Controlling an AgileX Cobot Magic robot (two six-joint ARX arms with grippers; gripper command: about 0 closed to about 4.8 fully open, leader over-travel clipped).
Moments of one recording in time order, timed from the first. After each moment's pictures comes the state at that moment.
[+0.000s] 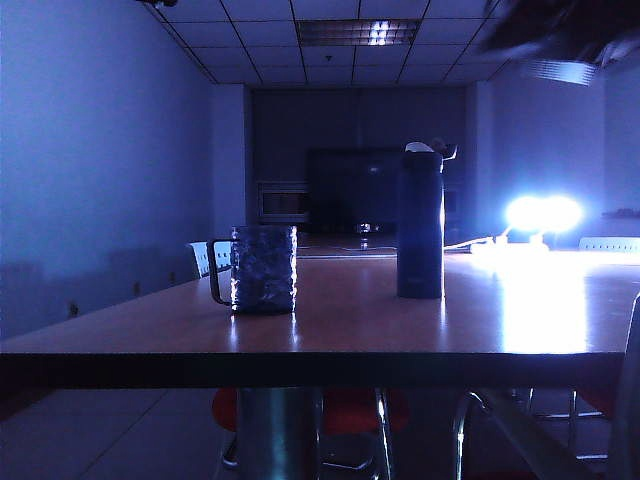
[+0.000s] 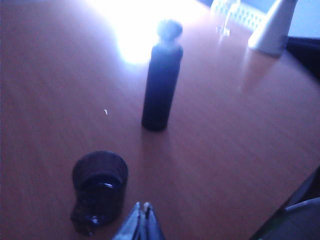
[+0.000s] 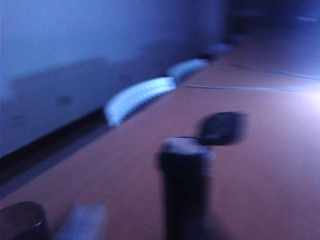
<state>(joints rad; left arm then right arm) -0.33 1.05 0.98 -0.18 0.38 0.03 0.09 1.38 0.85 0.61 -0.40 0.10</state>
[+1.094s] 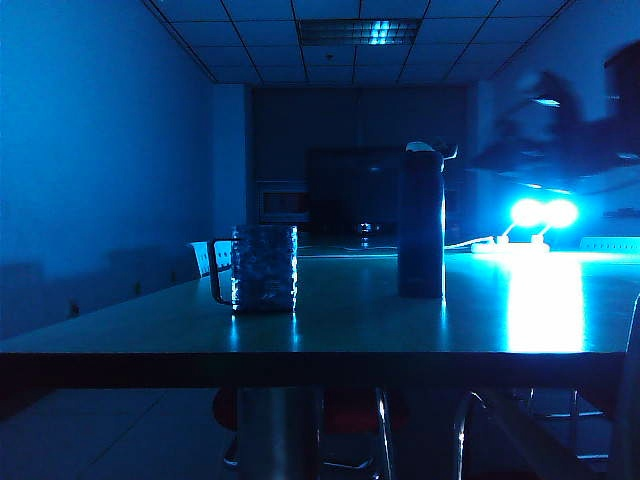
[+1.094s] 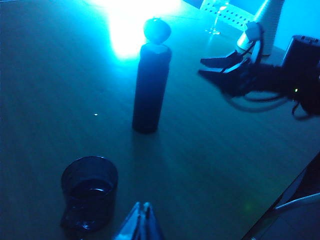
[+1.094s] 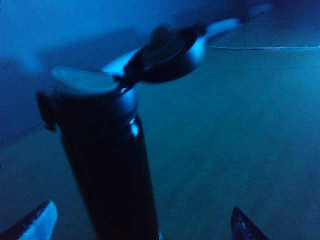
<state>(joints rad) -0.33 1.05 0.99 -0.17 0.42 0.03 -0.10 2.01 1.28 0.71 -0.76 0.12</state>
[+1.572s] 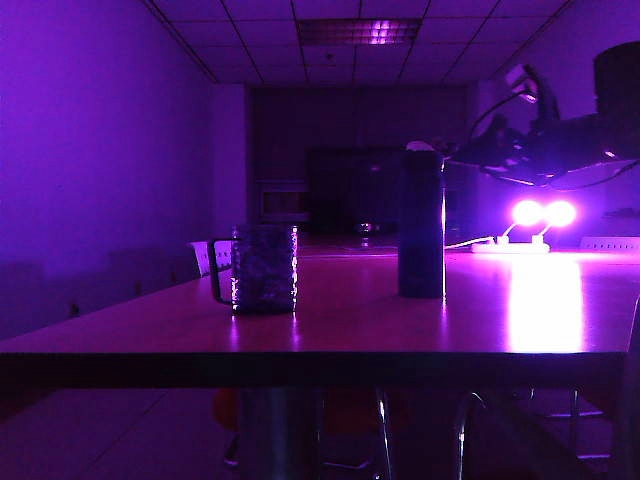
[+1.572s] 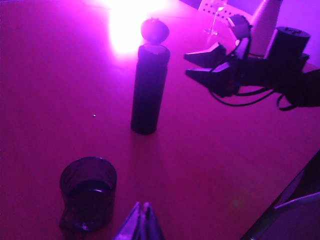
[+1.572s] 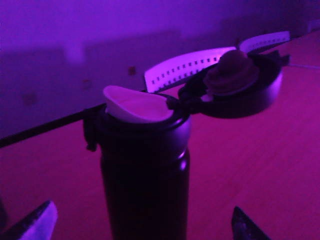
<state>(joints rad) -0.33 1.05 0.99 -0.17 0.42 0.03 -0.06 2.08 1.42 0.65 -0.86 0.03</state>
